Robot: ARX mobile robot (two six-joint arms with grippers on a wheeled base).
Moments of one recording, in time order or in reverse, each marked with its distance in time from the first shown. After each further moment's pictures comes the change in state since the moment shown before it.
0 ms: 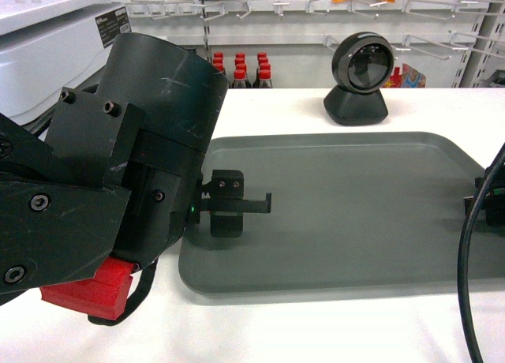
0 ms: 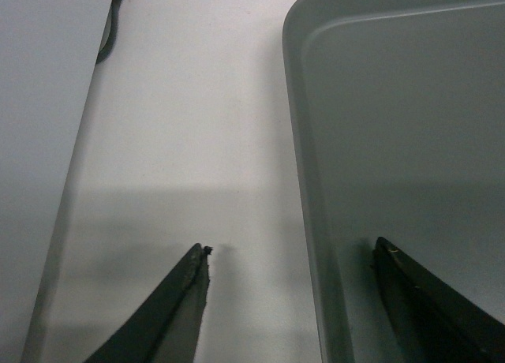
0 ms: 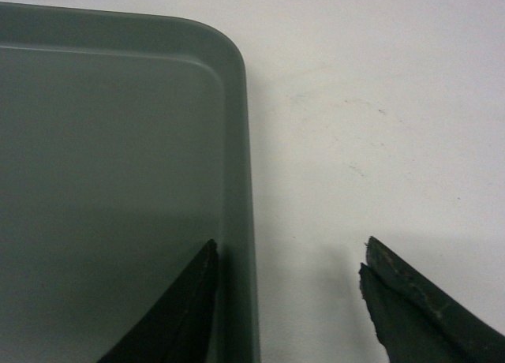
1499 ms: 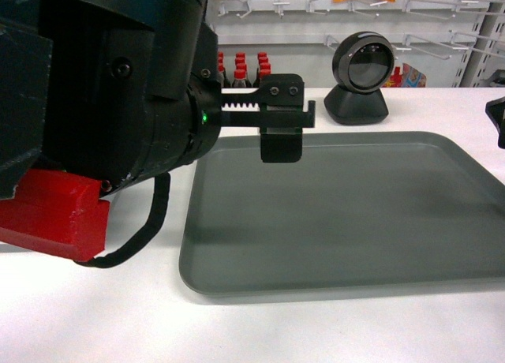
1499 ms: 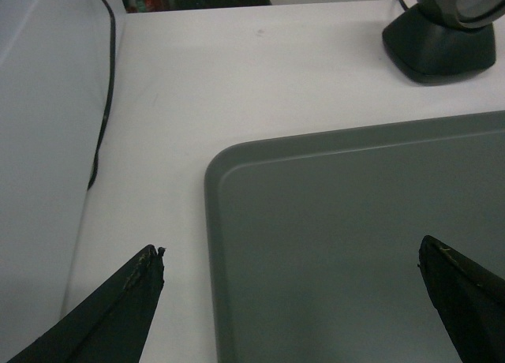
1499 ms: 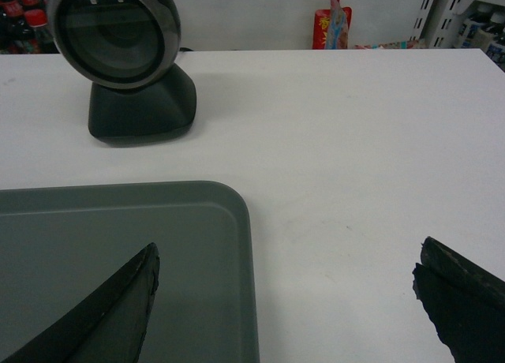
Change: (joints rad) left arm -0.074 -0.206 0.001 0.015 0.031 0.037; right arm -0.027 -0.213 0.016 -0.039 -0.056 0.113
